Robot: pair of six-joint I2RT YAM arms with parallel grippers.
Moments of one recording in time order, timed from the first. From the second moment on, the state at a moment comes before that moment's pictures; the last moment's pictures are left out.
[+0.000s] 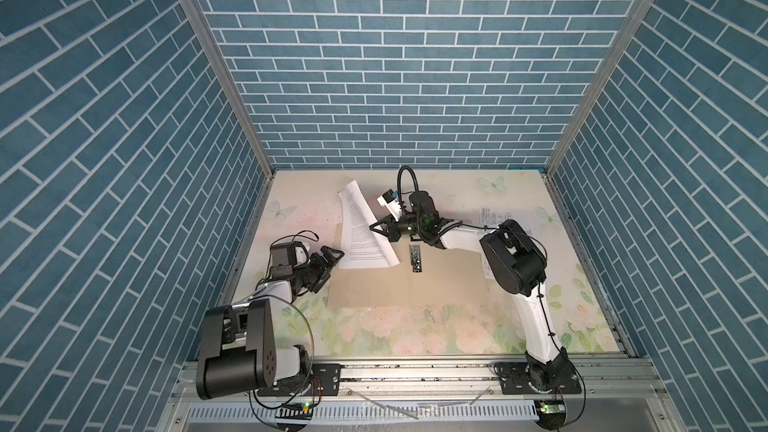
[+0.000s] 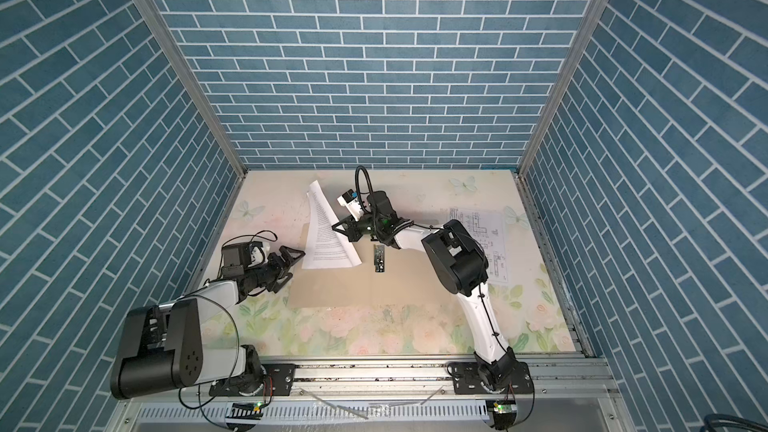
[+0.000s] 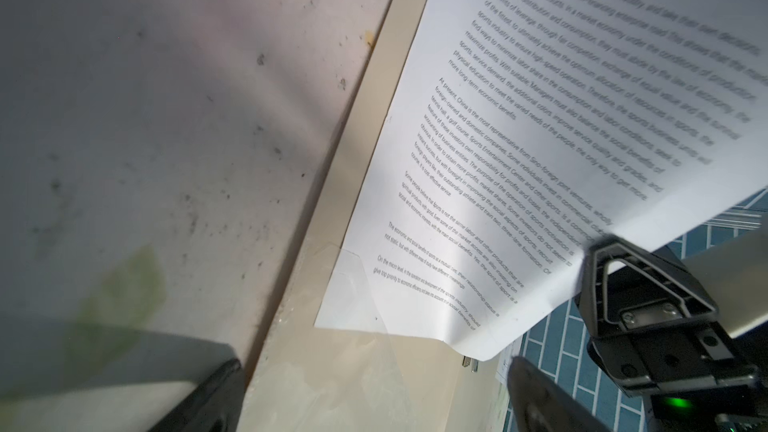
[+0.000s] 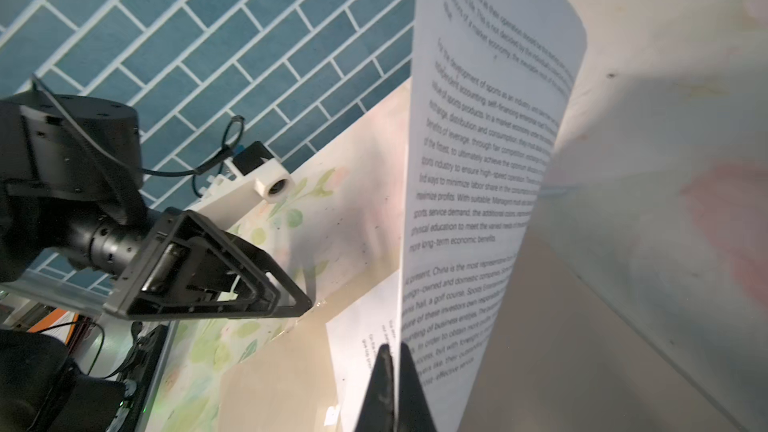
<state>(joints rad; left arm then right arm) 0.16 1.34 0.41 0.07 0.68 -0.77 0.73 2.22 1.46 0.33 -0.73 0.24</state>
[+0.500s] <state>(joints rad) 0.16 1.34 0.40 0.09 0.68 -0.78 0.73 2.22 1.48 0.14 -0.53 0.38</state>
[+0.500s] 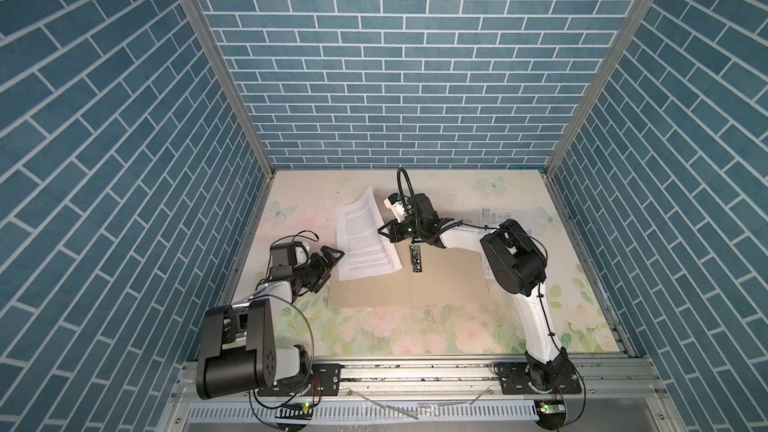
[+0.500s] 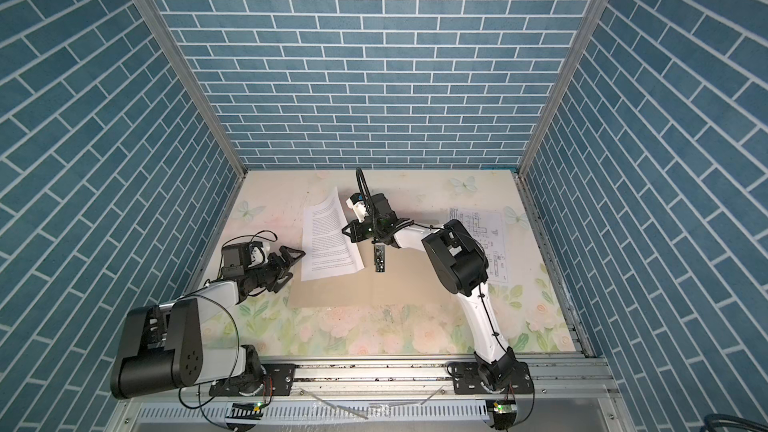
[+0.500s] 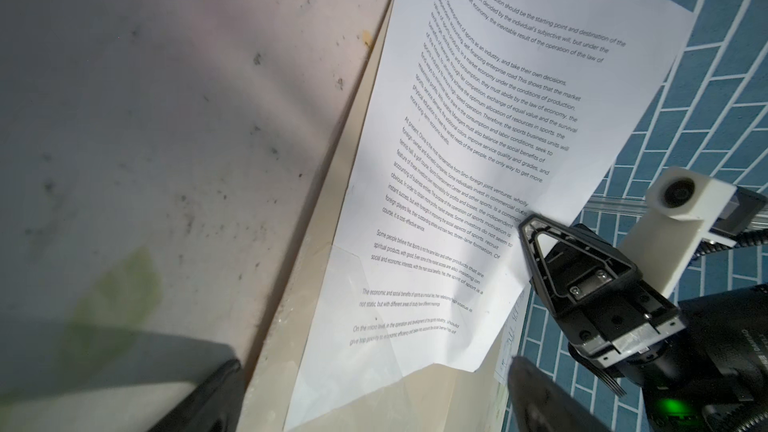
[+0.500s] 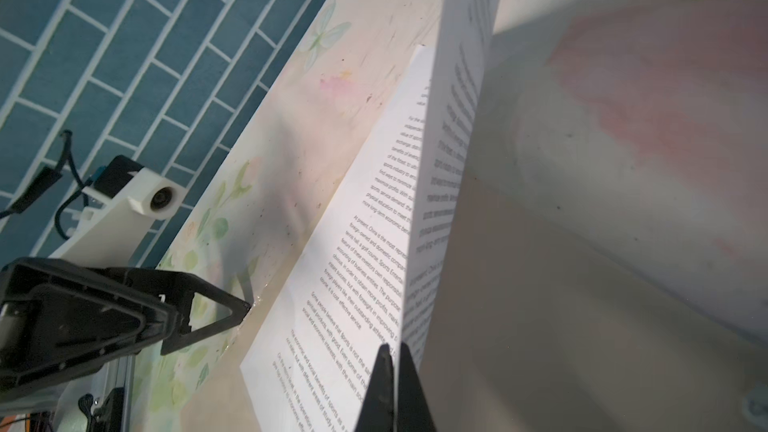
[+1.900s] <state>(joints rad) 0.13 1.20 0.30 0.10 0.63 -0.86 0.77 2.13 1.43 -0.01 -0.36 0.61</state>
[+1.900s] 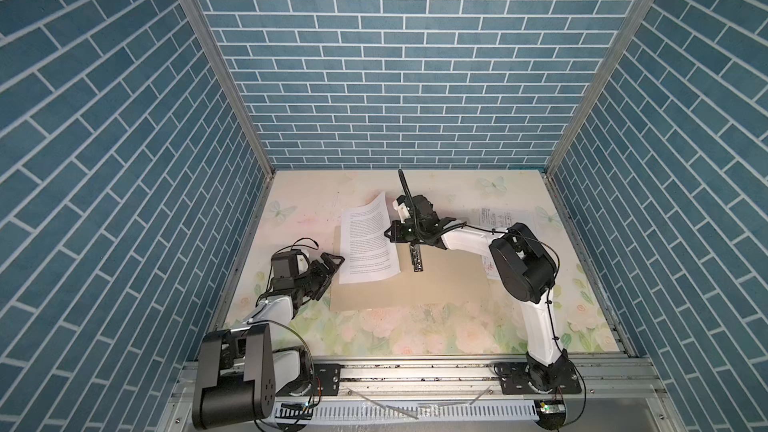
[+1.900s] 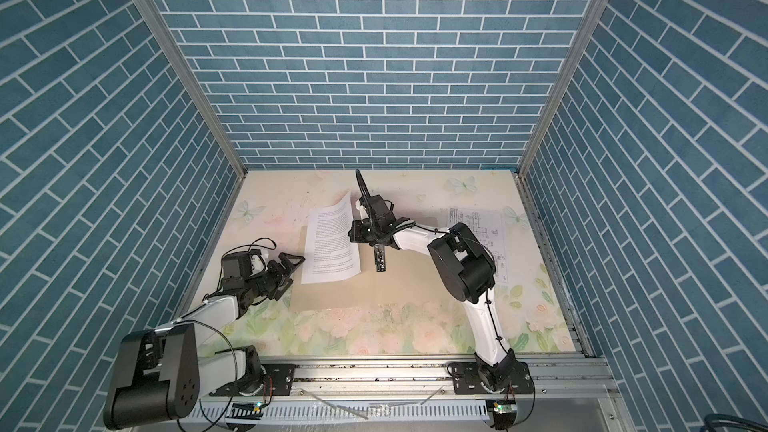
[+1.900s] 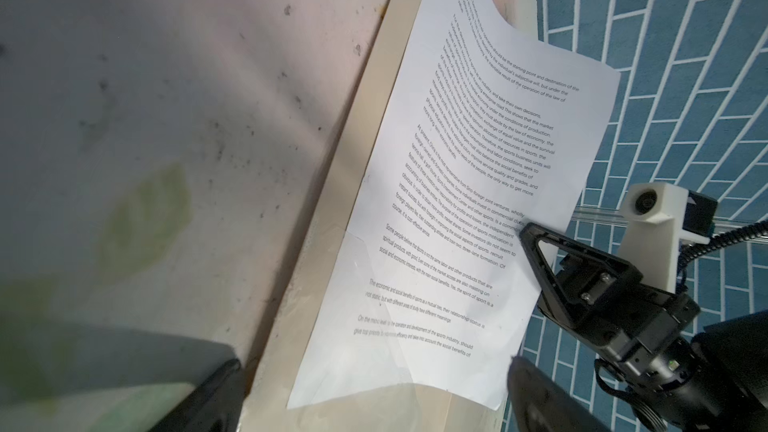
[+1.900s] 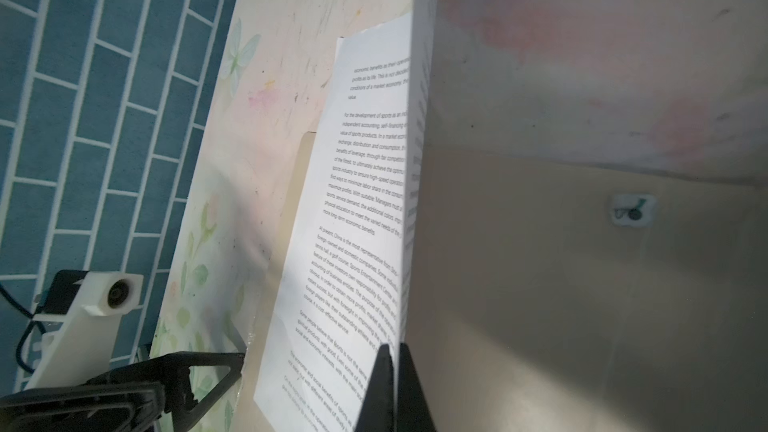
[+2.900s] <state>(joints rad) 0.13 1.20 0.30 0.12 0.63 -0.86 0.79 2.11 1.33 0.12 -0.45 0.60</state>
